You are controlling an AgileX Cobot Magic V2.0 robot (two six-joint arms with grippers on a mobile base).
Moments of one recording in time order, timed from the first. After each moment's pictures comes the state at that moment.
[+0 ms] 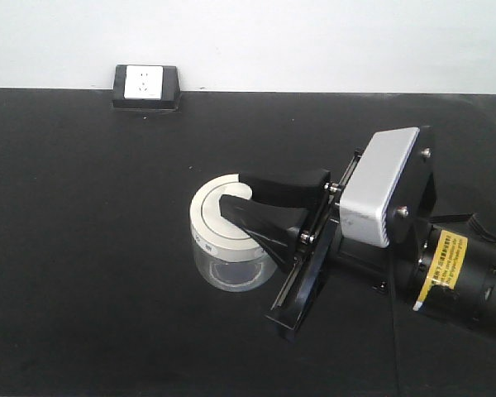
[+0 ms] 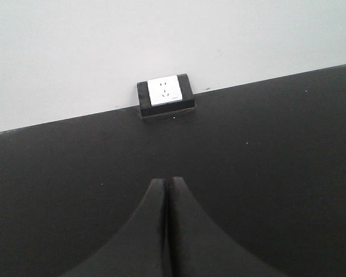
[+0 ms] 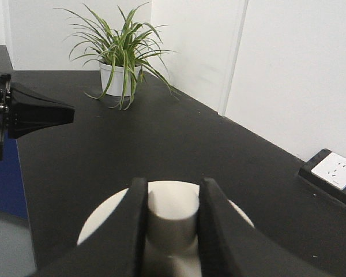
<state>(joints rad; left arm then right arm) -0.06 0.57 -0.30 0.20 -0.04 -0.04 0.62 1.15 -0.67 -0.88 -0.54 0.65</state>
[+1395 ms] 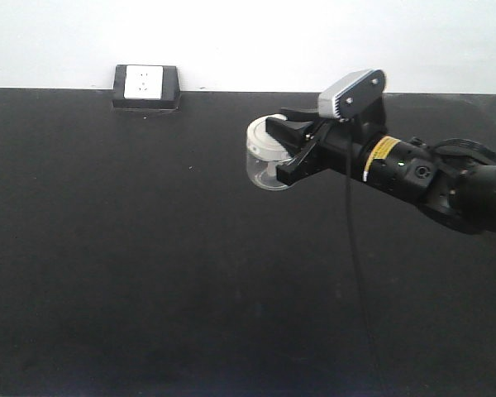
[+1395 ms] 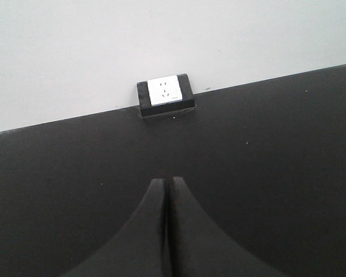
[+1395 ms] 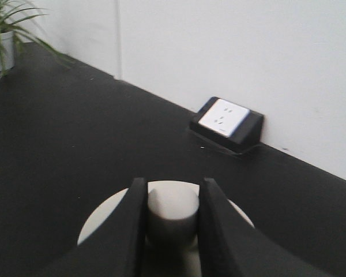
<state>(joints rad) -0.06 0.57 -0.30 0.20 -0.04 -0.04 0.24 1.78 -1.05 -0.91 -0.76 0.61</state>
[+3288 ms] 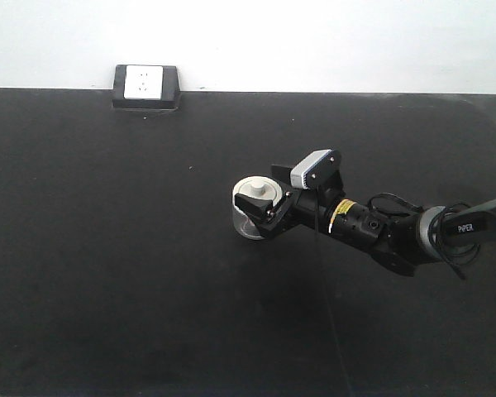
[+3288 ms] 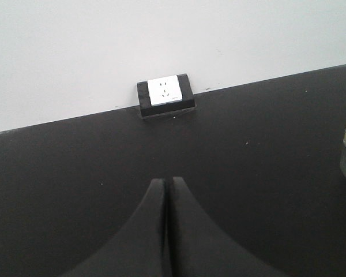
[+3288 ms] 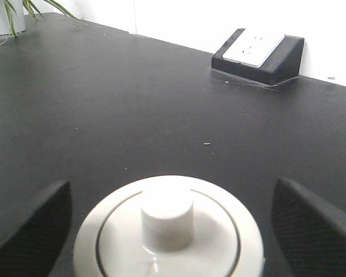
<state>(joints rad) -0.06 0.57 -0.30 0.20 -0.04 -0.04 0.24 2.18 -1.09 -0.79 -1.00 0.41</state>
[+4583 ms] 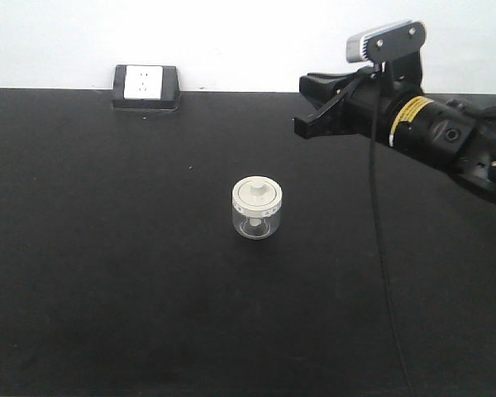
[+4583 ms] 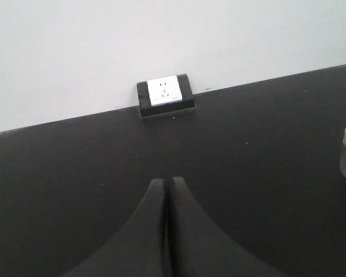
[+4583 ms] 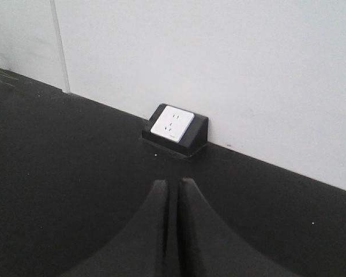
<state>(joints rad) -0.06 0.57 -0.30 0.20 -0.04 -0.04 0.24 1.59 -1.09 -0.95 -0.47 0.82</state>
